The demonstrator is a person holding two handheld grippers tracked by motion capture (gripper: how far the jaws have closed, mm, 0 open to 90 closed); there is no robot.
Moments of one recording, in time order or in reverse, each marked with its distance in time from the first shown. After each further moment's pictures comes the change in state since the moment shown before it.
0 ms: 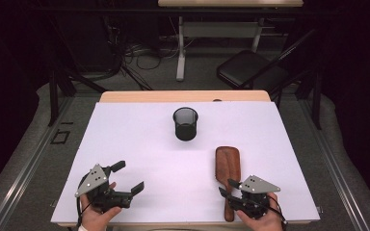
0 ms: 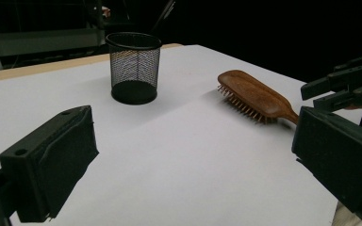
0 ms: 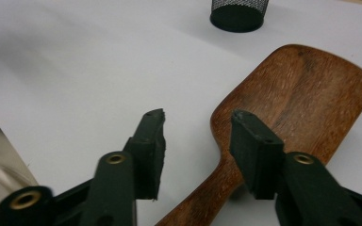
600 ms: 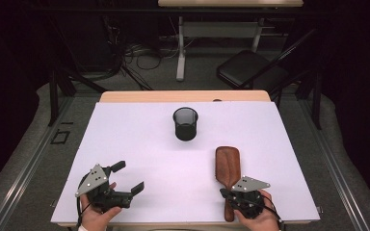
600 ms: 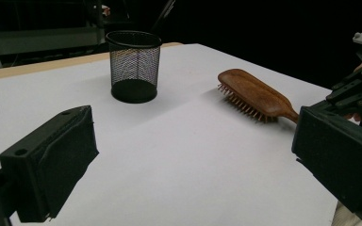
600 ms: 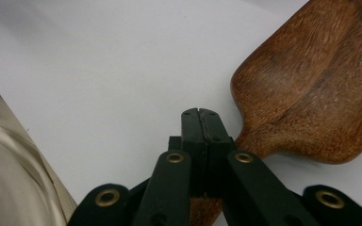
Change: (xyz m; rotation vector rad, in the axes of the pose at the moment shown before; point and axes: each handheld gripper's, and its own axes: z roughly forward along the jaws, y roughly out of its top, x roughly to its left) left arm 0.000 -0.001 0.001 0.004 0.001 -0.003; right arm 0.001 -0.007 0.014 0.150 0.047 -0.002
